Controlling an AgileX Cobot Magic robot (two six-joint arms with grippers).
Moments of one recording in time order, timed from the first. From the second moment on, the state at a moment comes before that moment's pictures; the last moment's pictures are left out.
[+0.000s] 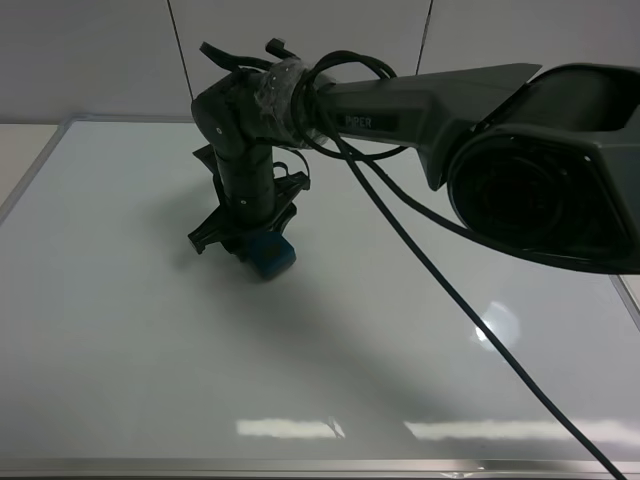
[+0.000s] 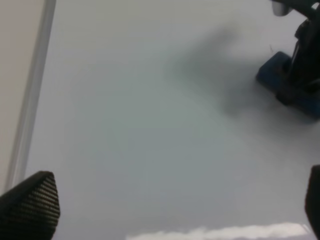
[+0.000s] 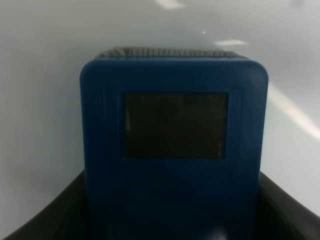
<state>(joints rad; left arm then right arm) 0.00 0.00 -0.50 -0.09 1.06 0.05 0.89 2.45 -1.99 -0.10 1.02 0.20</state>
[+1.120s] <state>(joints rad) 0.00 0.00 -0.50 -0.09 1.06 0.05 0.71 2.48 -2.01 -0.14 0.89 0.43</state>
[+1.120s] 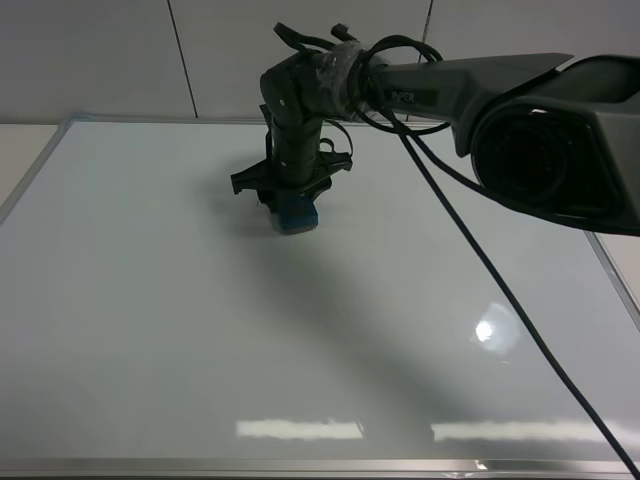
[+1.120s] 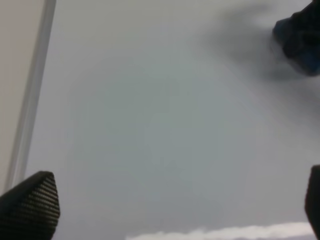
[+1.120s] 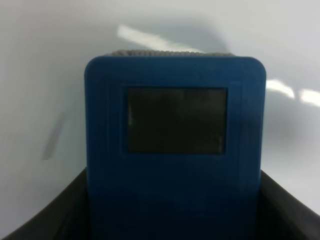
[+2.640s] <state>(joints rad) 0.00 0.00 -0.50 -0.09 1.06 0.05 0.93 2.66 -2.35 -0.08 1.13 0.31</state>
